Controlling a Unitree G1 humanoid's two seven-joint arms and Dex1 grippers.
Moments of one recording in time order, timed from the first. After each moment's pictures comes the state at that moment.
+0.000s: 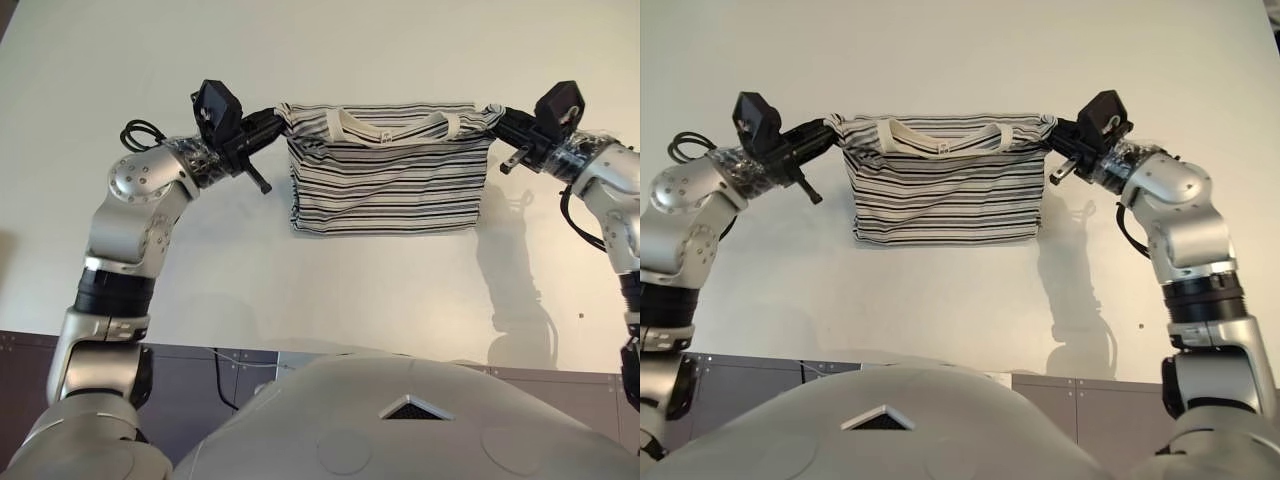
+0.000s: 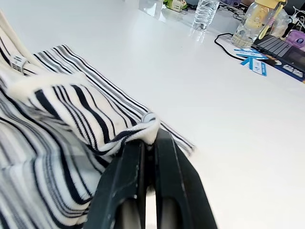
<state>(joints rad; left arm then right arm) -0.25 0.66 -0.18 0.07 -0.46 0.19 -0.66 -0.27 -0.74 0.22 0.14 0.39 0.16 0.57</state>
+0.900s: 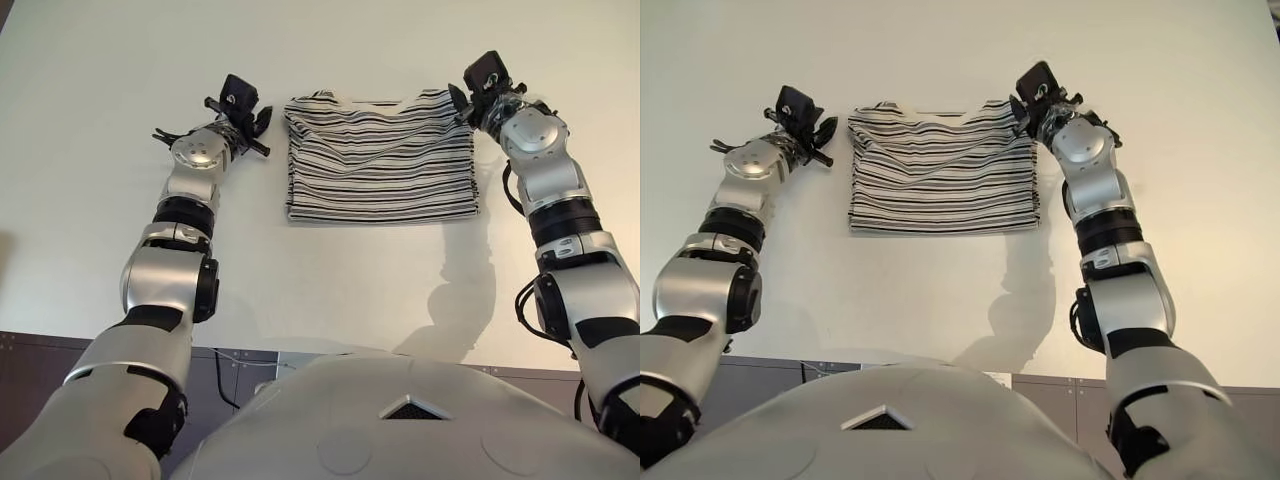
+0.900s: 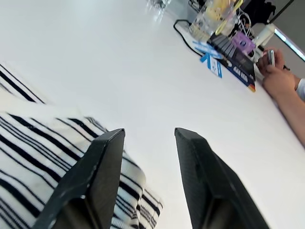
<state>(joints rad) -0.66 0.36 -0.08 1.15 -0.02 -0.17 -0.38 -0.62 -0.36 0.23 0.76 -0.14 -0.09 0.33</state>
